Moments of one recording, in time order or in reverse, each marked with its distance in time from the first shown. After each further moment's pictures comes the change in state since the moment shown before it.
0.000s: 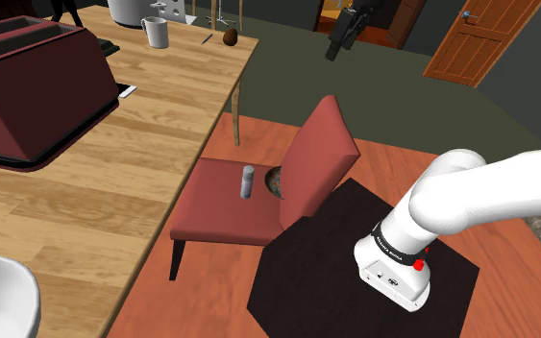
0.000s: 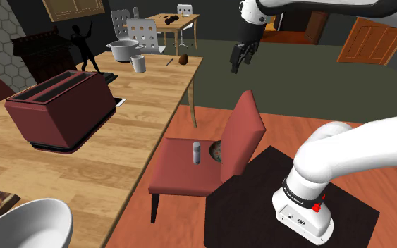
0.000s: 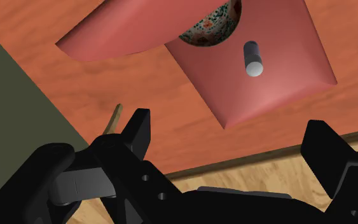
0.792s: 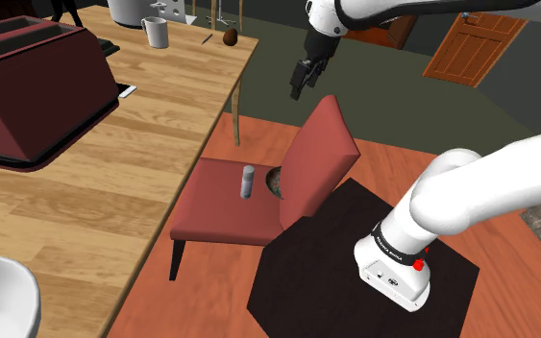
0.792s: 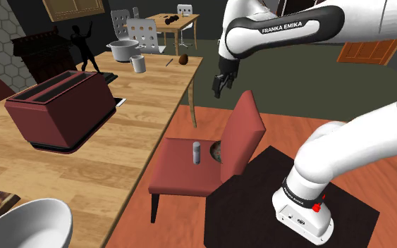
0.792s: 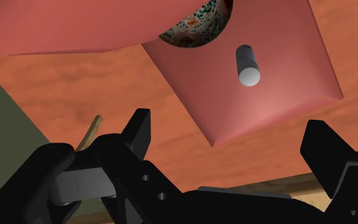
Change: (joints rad) arm 0.022 0.180 0.025 -0.159 0.018 0.281 0.025
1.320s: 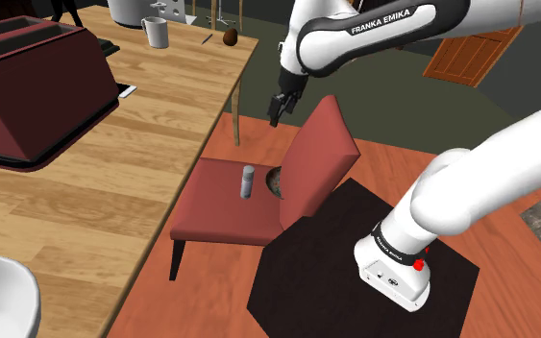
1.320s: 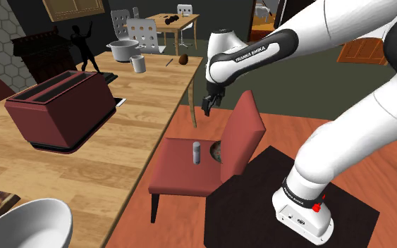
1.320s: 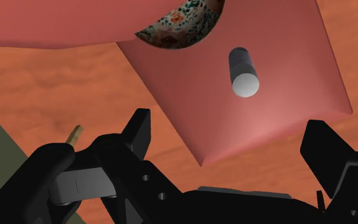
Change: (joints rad) arm 0.015 0.224 0.025 -0.062 0.007 0.241 0.022
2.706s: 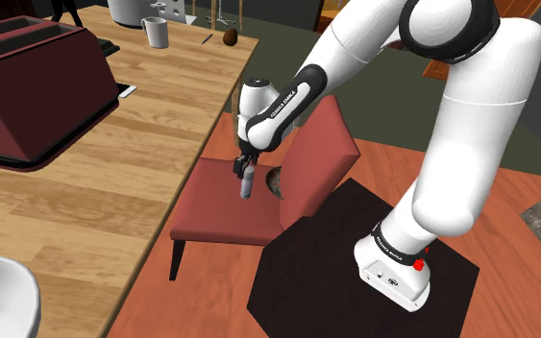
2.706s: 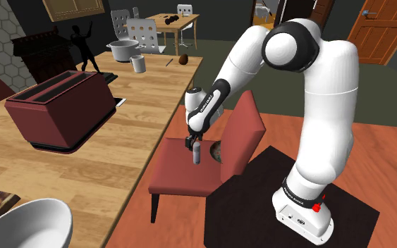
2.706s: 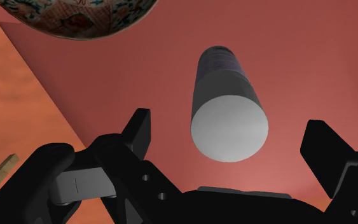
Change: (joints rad) arm 0.047 0.700 0.032 0.149 -0.073 0.450 0.098
